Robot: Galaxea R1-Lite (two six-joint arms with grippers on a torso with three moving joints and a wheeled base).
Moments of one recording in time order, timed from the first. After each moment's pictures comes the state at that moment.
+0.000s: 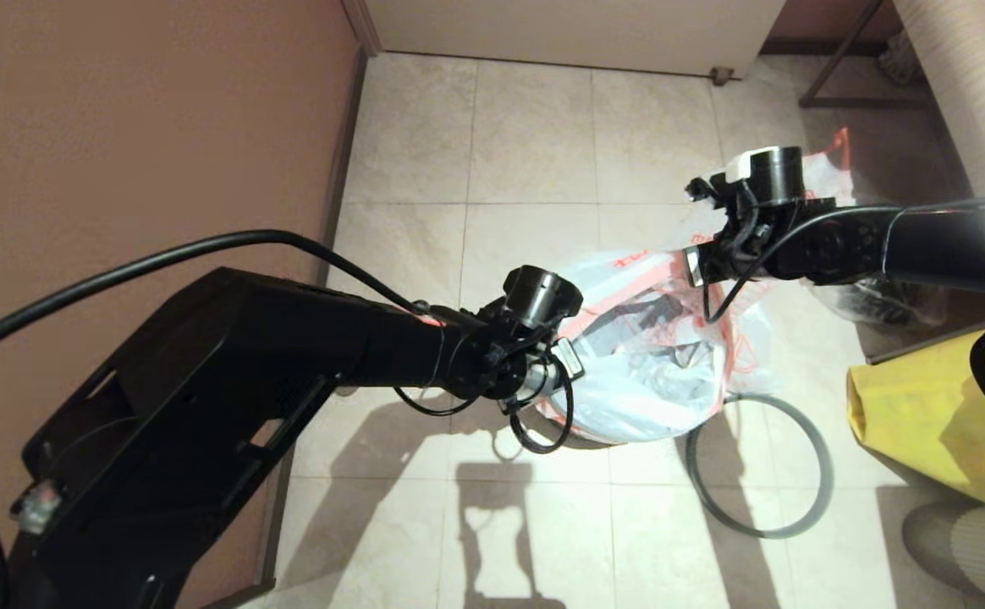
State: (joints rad) left arm -0.71 2.29 -1.73 0.14 0.23 -0.86; right arm 0.26 2.22 -1.98 0.16 -0.29 -0.12
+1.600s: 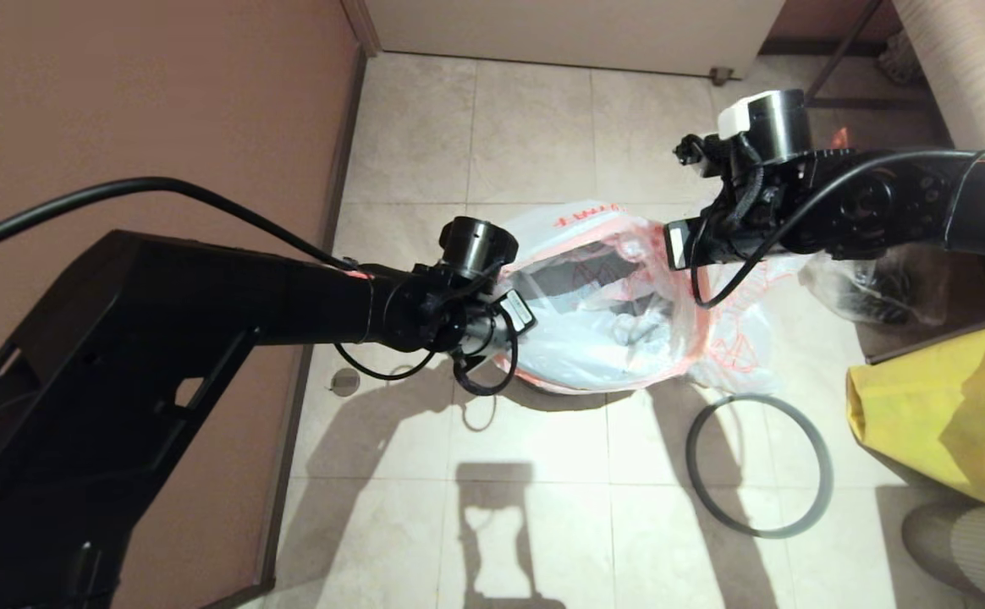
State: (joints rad) left arm -0.59 2.21 -1.75 0.14 0.19 -0.86; right arm 0.39 2.08 -1.97 0.31 -0.28 0.01
